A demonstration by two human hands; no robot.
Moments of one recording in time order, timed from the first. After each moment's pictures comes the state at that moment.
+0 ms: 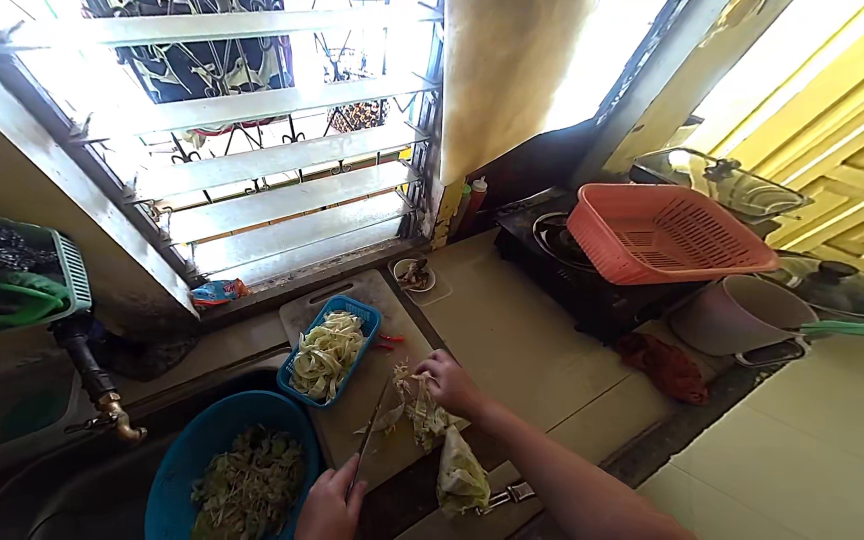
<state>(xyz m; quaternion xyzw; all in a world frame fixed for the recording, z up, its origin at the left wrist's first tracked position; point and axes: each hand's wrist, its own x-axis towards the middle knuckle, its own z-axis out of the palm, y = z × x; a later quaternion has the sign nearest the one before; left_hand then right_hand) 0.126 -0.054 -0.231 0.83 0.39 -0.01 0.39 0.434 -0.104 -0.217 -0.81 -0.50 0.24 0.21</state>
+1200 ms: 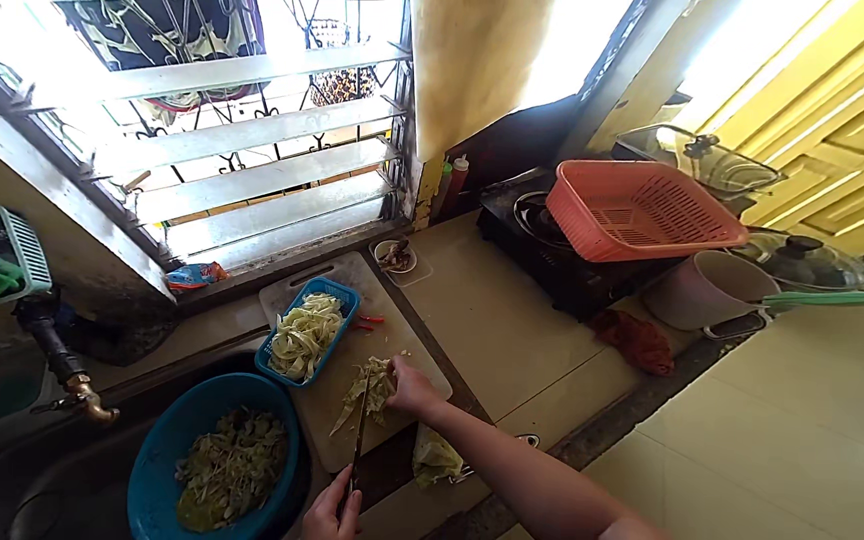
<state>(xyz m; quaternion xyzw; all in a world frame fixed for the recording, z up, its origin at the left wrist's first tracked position) 0.108 -0.127 -0.254 0.72 0.43 0.08 0.54 0.385 -0.104 -0.231 -0.84 -0.35 0.38 0.14</state>
